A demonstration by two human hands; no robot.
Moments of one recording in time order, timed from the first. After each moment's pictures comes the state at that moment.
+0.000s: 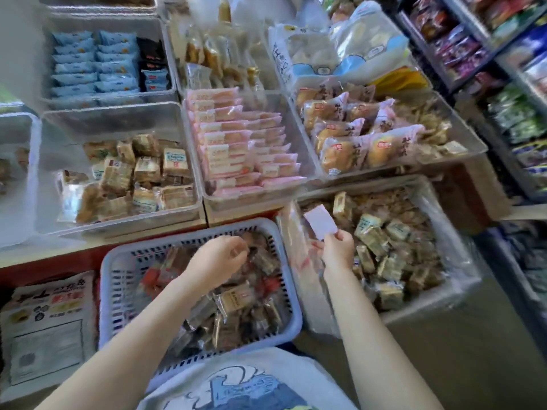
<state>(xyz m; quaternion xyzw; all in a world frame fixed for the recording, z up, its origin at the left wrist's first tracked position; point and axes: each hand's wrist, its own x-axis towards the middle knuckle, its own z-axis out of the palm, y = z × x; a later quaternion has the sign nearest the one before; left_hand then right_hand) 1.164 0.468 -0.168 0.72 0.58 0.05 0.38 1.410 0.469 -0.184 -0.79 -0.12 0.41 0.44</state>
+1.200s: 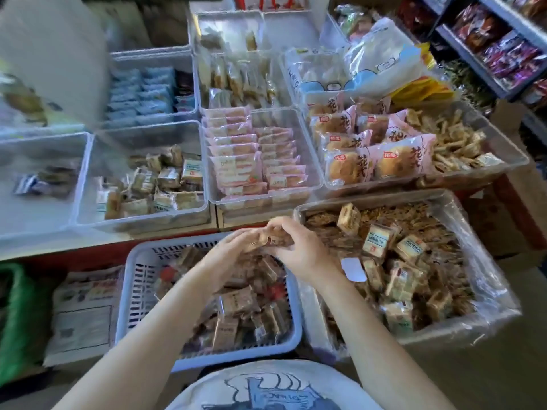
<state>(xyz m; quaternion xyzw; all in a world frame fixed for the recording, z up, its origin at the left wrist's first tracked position) 1.227 0.449 -0.142 0.31 0.55 0.31 0.71 1.414 0.455 -0.123 -0.53 -0.69 0.43 0.26</state>
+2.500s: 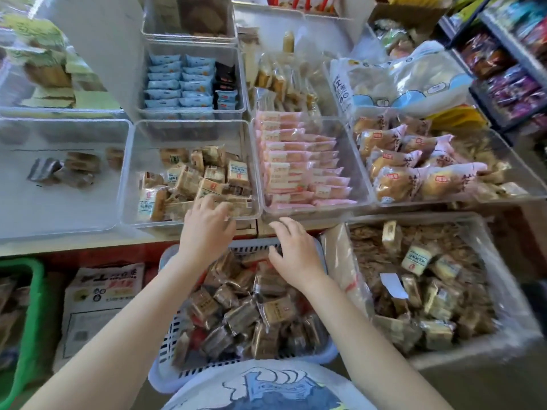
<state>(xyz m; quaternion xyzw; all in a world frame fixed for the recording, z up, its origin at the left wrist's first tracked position) 1.046 0.501 -0.151 0.68 0.70 0.13 0.18 1.254 0.486 -0.154 -0.58 -0.78 0.24 0.06</state>
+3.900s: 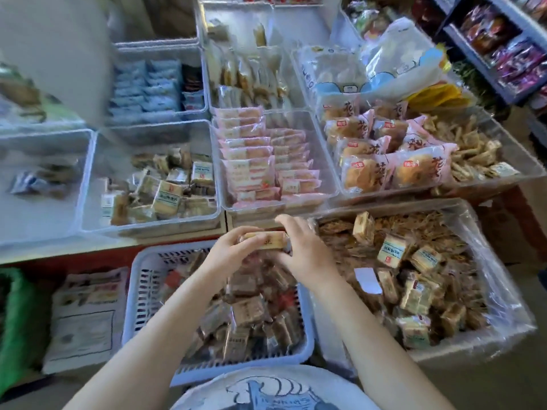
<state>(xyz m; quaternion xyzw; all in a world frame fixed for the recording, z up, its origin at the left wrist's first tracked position) 1.196 0.469 -0.141 0.40 0.62 0.30 0.61 1.382 0.477 -0.128 -0.57 -0.76 0.28 0.12</state>
